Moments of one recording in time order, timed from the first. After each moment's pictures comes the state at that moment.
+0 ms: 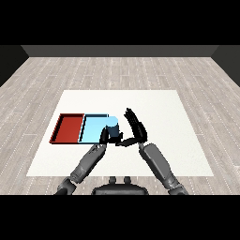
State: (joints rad) left arm -0.45 0.01 -0.44 -0.95 0.23 0.46 -0.41; right arm -0.37 -0.07 0.40 -1.48 -0.34 -0.18 -0.22
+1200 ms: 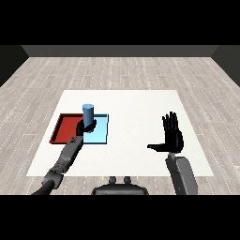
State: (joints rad) left arm -0.58 0.24 -0.15 -0.62 0.18 0.37 -0.28; right arm -0.04 -0.22 0.10 -1.81 -0.42 -0.11 -0.23
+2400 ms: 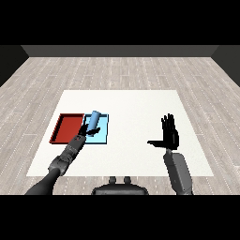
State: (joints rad) left arm -0.82 0.19 -0.15 -0.06 0.02 0.36 -0.09; right arm -0.09 -0.18 0.03 -1.57 -0.43 -0.03 -0.31
